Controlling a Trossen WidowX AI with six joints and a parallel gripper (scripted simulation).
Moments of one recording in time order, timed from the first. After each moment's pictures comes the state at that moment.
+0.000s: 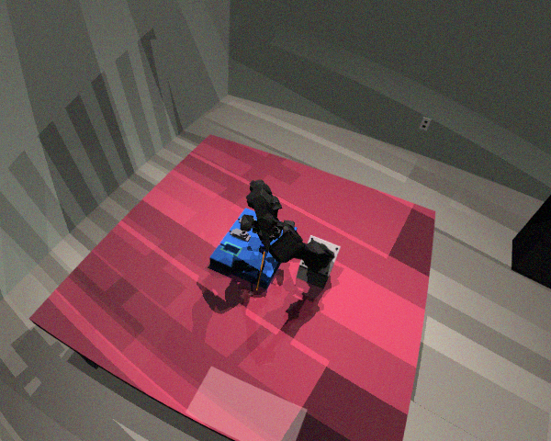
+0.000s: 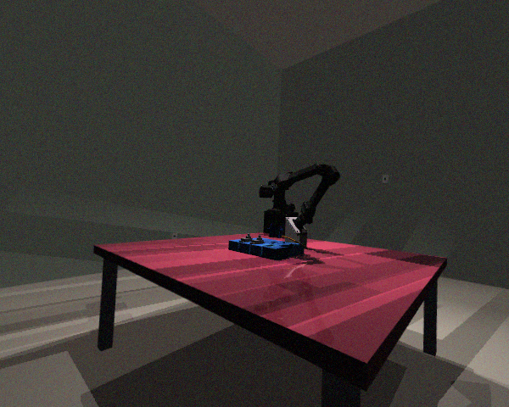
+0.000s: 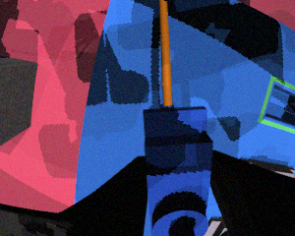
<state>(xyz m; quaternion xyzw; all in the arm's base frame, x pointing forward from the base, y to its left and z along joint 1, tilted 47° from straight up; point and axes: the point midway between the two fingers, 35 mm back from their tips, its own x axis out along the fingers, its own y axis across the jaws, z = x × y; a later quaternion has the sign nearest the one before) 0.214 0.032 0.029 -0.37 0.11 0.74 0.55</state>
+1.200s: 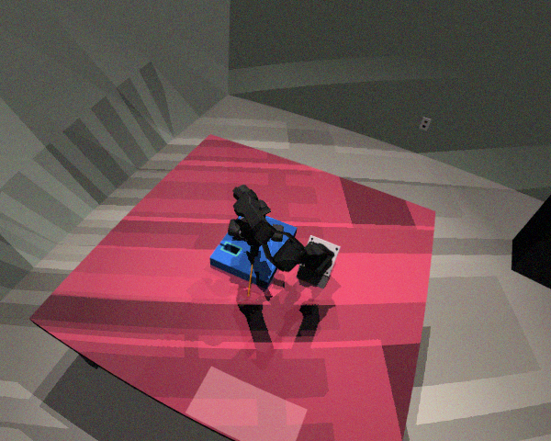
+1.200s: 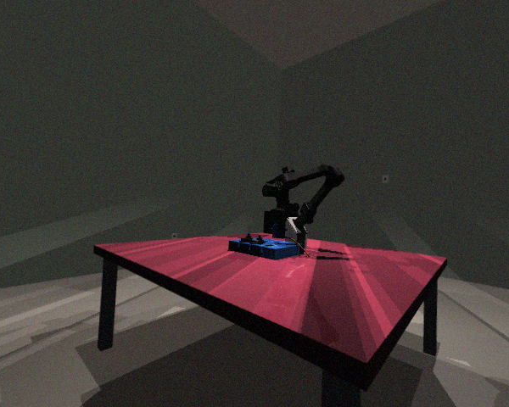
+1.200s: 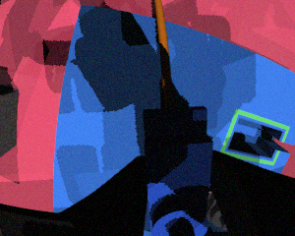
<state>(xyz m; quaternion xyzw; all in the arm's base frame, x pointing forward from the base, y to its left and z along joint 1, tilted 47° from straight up) 0.235 0.061 0.061 -0.38 0.11 0.74 0.55</state>
